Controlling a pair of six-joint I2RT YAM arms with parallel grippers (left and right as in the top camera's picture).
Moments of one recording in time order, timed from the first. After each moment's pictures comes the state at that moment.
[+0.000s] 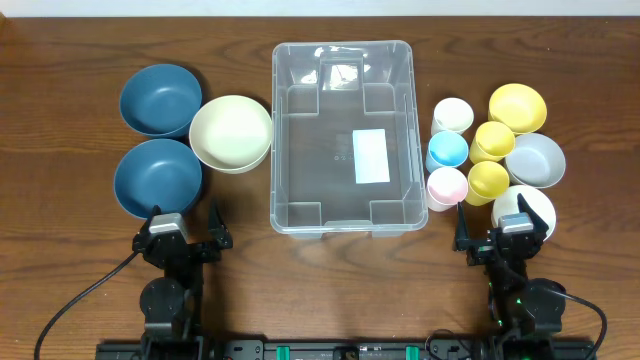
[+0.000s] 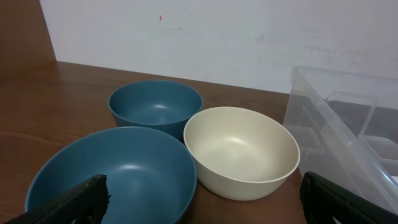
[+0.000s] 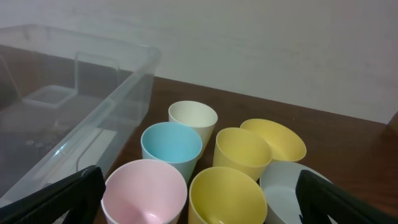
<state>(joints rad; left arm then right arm) -0.02 0.02 0.02 -0.11 -0.11 -0.14 0.03 0.01 0.01 -0.06 -0.06 -0.12</state>
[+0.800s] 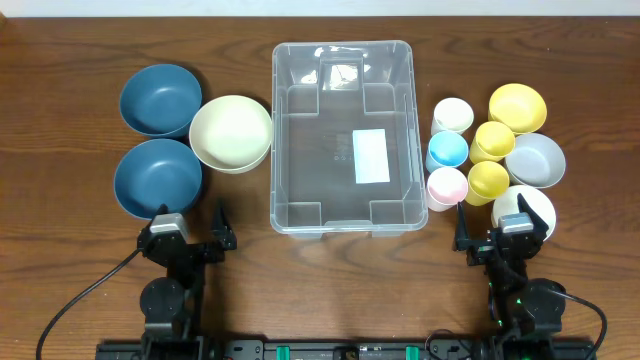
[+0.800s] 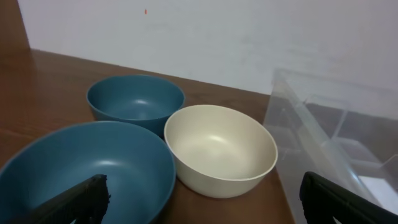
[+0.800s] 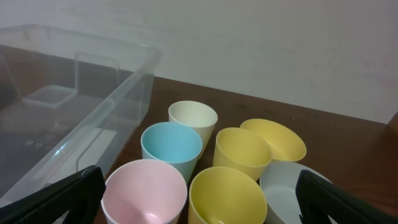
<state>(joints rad) -0.02 0.02 0.02 -0.10 -0.05 -0.22 0.03 0.01 0.01 -0.06 -0.07 -0.12</state>
